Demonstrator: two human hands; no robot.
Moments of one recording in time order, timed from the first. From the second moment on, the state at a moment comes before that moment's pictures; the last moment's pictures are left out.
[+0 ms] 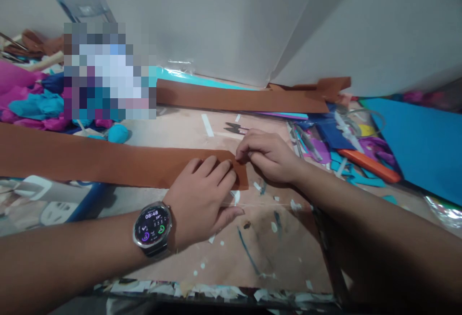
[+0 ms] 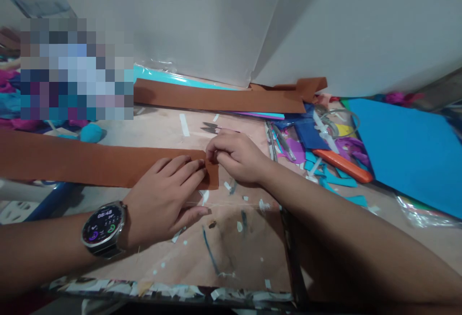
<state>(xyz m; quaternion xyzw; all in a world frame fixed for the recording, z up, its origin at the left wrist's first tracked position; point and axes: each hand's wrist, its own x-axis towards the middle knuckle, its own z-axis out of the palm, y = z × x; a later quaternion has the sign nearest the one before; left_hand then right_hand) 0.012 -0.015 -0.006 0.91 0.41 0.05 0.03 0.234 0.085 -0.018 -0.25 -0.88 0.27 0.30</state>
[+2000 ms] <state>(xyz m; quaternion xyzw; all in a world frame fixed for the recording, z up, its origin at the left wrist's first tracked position) 0.012 -0.015 -0.002 0.91 0.41 0.05 0.05 0.234 0.088 -0.026 -0.26 -0.88 0.27 0.29</state>
